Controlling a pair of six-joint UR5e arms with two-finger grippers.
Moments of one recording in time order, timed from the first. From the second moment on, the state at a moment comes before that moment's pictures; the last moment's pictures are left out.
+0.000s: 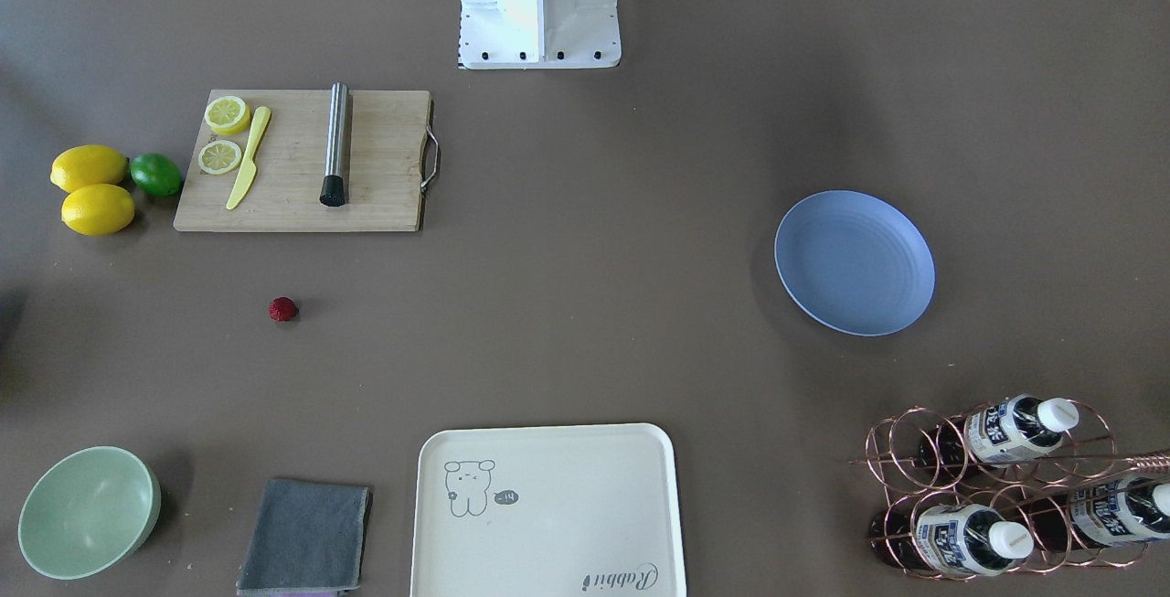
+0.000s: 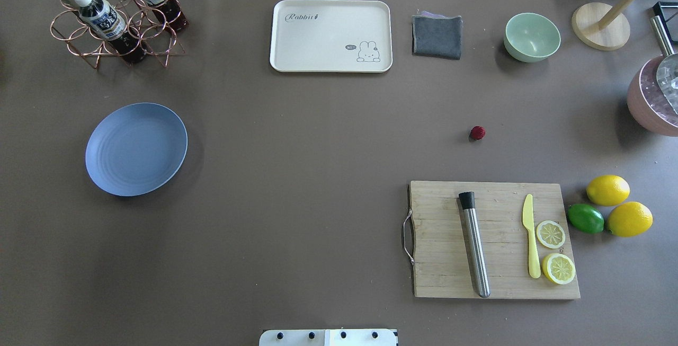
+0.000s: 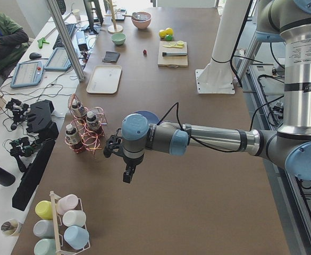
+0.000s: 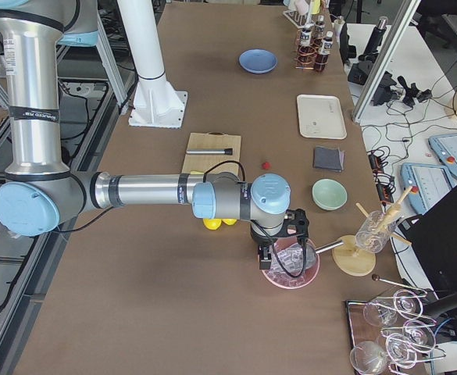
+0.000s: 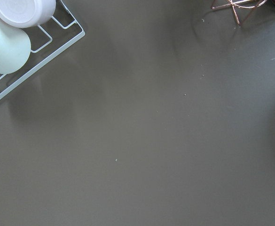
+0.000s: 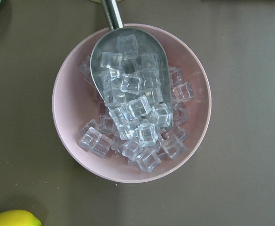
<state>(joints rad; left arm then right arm) -1.59 -1.49 -1.74 -1.67 -2.34 0.10 1.61 -1.58 1.65 -1.60 2.37 -0.04</state>
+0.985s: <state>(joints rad) -1.59 -1.48 -1.76 -1.67 -2.34 0.10 1.61 -1.59 1.66 -1.60 2.37 -0.04</state>
